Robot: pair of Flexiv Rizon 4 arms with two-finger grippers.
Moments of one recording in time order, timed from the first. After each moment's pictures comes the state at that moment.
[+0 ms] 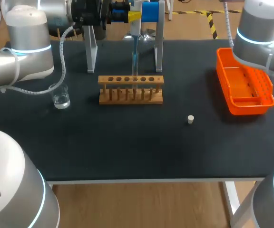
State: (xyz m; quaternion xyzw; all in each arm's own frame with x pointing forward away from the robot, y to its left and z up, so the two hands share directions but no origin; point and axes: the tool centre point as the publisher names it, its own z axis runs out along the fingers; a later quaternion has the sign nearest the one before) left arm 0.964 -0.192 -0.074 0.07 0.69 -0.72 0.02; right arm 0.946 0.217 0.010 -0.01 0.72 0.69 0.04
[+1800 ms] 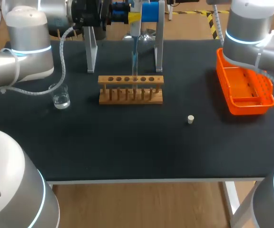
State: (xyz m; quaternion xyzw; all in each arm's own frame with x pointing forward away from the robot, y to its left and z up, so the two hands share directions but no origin) left arm 0.964 -0.192 -0.077 0.07 0.69 -0.72 0.01; right arm 0.954 0.239 -0.009 0.00 0.73 0.69 0.02
